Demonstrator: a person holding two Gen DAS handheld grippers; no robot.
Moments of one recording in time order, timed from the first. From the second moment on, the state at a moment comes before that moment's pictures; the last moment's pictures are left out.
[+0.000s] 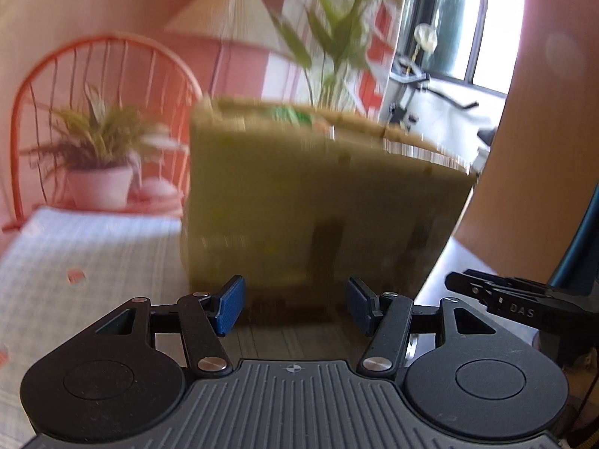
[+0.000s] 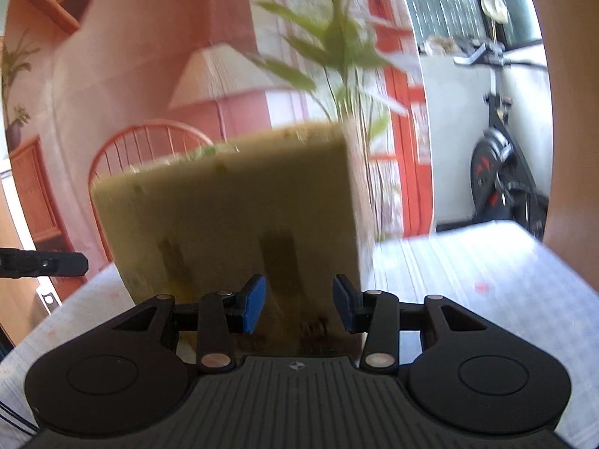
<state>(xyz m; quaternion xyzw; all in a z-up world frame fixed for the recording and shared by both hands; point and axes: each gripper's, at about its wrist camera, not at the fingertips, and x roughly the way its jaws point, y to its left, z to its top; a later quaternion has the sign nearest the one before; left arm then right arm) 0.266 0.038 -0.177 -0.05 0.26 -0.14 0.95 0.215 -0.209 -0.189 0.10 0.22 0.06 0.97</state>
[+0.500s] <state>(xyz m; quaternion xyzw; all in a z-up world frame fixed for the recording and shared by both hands) 0.293 -0.005 -0.263 0.06 0.35 -0.23 0.91 0.227 -0.205 -0.262 0.09 0.29 0.05 0.95</state>
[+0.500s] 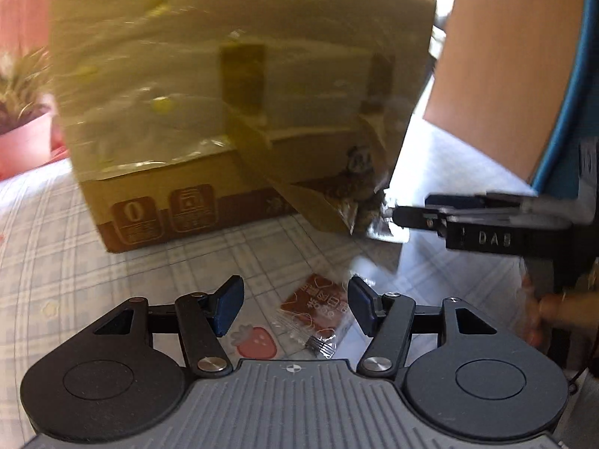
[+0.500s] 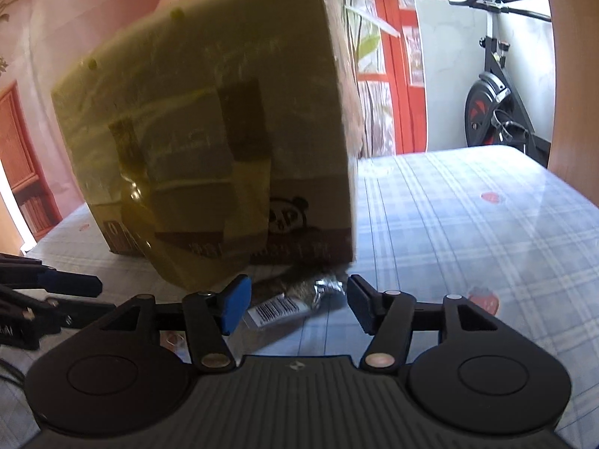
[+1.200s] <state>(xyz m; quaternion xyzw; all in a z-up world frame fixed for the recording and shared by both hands) 0.294 -0.031 -0.284 0.11 0.34 -0.23 0.91 0.232 -0.213 -0.265 0.13 0.29 0.06 0.95</state>
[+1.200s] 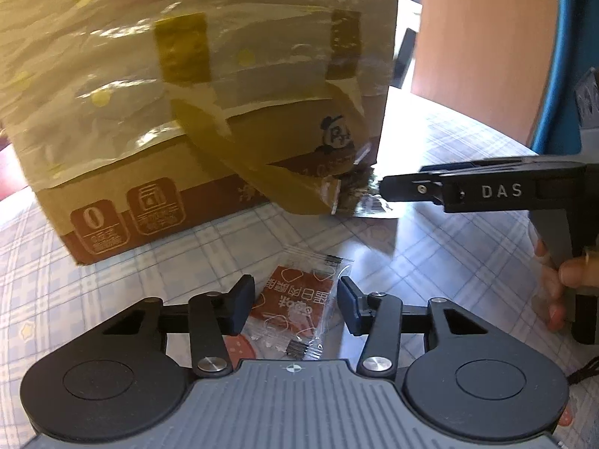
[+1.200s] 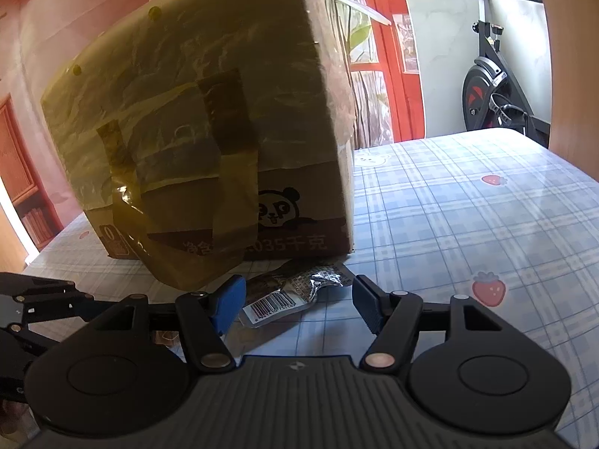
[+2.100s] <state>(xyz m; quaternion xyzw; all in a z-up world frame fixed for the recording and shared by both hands) 0.285 0.001 -0.284 -0.01 0.34 -0.12 0.93 0.271 -0.221 -0.258 0.11 0.34 0.04 0.93</state>
